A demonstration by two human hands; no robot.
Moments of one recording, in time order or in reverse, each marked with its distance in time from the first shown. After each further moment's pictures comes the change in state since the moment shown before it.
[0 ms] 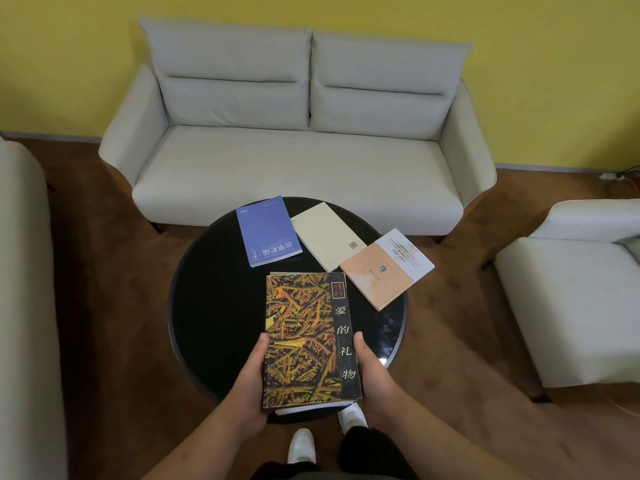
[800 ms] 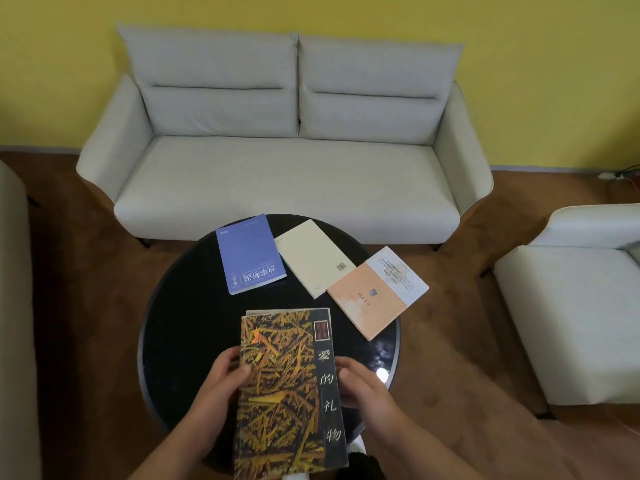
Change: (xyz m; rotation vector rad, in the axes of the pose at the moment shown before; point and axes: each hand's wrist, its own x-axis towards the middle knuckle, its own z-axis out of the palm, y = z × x) left_hand 0.037 0.055 -0.008 0.464 0.177 0.171; right_hand 0.021 -0.047 -0.031 -0.335 -0.087 -0.269
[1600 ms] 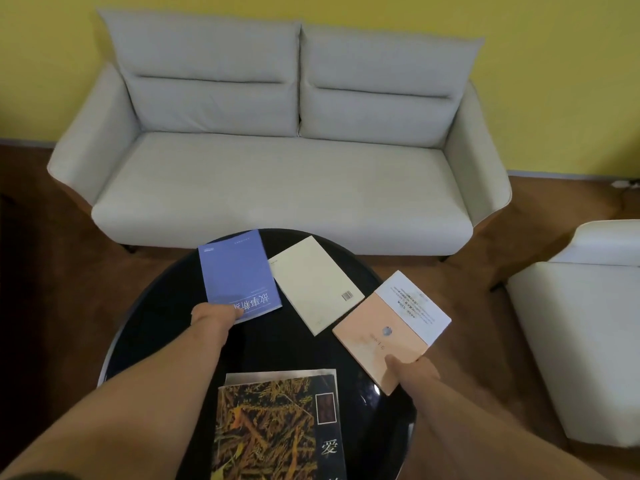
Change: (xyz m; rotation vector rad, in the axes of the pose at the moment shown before) left_hand 0.231 0.107 0.008 0.257 0.571 -0.305; right_hand 0.163 -0.011 -0.109 -0.212 0.658 0.371
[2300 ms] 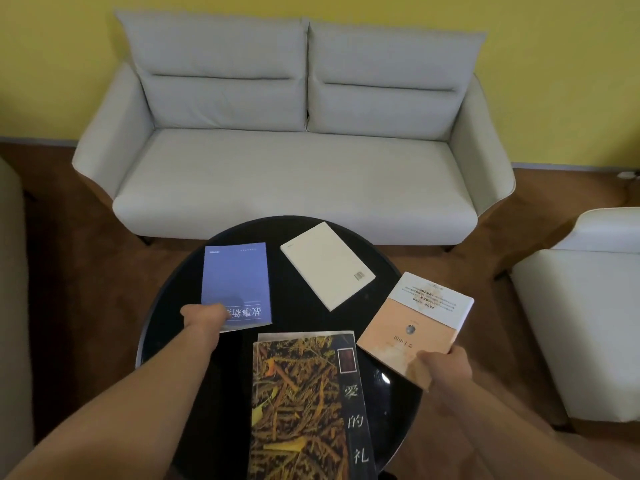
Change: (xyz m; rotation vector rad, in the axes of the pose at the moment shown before) left_hand 0.013 -0.056 -0.056 -0.067 0.056 0.052; right_hand -0.035 0.039 -0.027 0.172 0.124 -0.012
